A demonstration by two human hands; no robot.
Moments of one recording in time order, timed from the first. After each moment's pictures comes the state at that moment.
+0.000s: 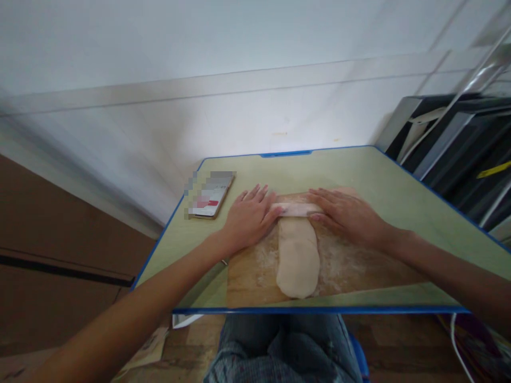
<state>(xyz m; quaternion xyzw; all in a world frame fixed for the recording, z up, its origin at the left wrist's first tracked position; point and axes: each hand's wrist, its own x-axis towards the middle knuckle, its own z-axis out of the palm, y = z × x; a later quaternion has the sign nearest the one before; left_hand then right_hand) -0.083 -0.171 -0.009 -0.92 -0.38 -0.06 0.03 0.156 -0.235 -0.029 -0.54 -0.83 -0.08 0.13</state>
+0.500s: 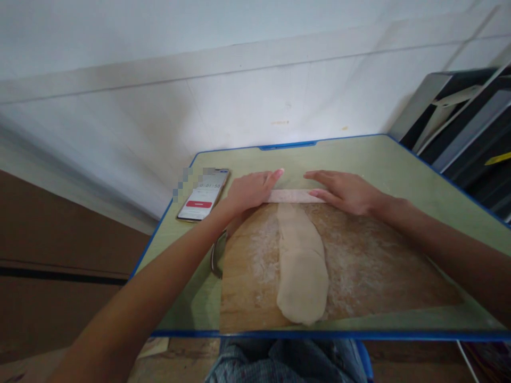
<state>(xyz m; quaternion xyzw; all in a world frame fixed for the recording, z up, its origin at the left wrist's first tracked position) -0.054 -0.097 -0.008 -0.90 -0.42 -0.06 -0.04 0.174 -0.175 -0.023 -0.56 -0.82 -0.01 0.12</state>
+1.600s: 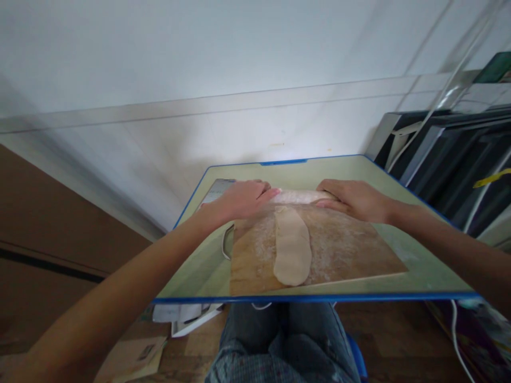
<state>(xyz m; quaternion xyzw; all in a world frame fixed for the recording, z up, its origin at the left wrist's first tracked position) -0.080 -0.150 0.046 -0.94 -0.33 -0.05 0.03 0.173 -0.232 0.027 -0.56 -0.82 -0.02 0.11</state>
